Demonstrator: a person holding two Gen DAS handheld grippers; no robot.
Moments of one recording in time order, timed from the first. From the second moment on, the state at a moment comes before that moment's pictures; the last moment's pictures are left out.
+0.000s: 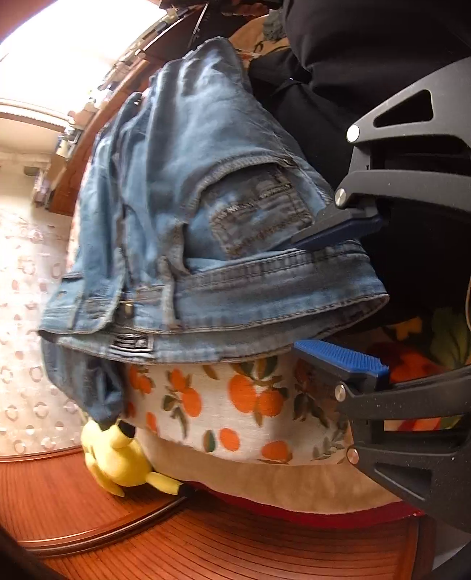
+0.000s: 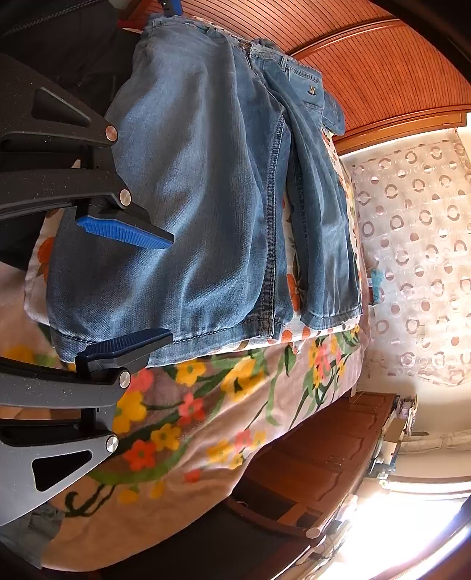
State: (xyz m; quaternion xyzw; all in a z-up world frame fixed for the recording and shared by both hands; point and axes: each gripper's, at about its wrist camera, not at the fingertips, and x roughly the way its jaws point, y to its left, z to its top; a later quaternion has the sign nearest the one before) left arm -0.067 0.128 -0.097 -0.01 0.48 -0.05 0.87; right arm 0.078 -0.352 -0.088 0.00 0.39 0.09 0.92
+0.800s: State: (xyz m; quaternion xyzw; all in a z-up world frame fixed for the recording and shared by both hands) left arm -0.072 0.127 -0.073 -0.02 0.46 -0.09 0.88; right arm 0.075 -0.369 -0.090 0.01 0.40 0.08 0.91
